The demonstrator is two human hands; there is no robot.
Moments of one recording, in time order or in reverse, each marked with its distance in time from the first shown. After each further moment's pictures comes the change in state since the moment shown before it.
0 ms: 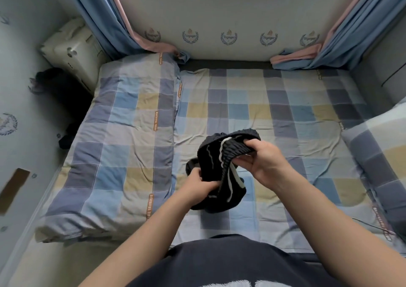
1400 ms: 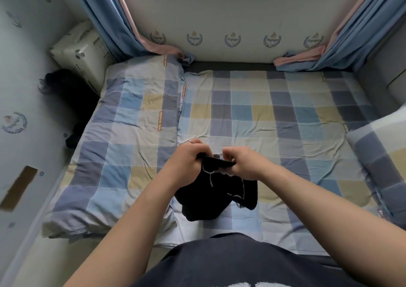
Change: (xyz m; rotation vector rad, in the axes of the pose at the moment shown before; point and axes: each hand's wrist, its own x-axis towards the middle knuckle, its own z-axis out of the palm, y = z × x) left_hand -0.045 0.064 -0.048 0.596 0.159 0.688; right_hand 0.040 0.029 -0.009 -1.575 -0.331 -0.435
